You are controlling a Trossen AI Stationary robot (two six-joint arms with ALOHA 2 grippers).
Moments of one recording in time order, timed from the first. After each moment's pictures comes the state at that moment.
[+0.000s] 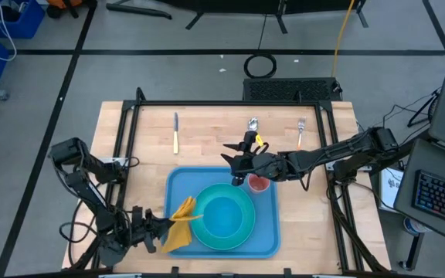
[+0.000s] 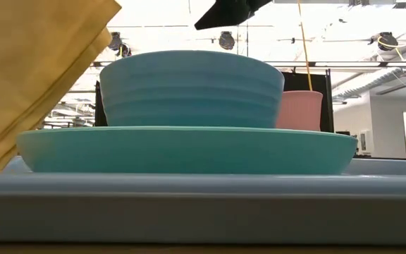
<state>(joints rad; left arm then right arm) -1.12 1.61 0.67 0.63 -1.46 -1.22 0.19 1.55 1.10 0.13 0.68 -0.46</state>
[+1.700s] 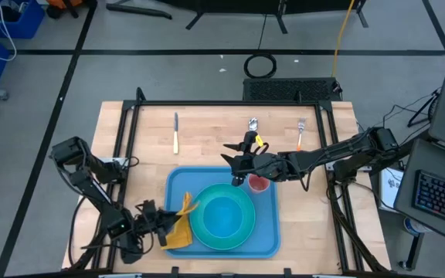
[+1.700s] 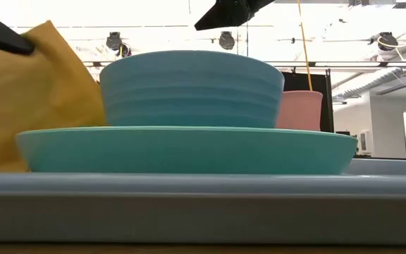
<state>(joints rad) -1.03 1.61 0.66 0.04 -1.23 -1.53 0.19 1.55 1.09 0.15 0.68 -0.46</state>
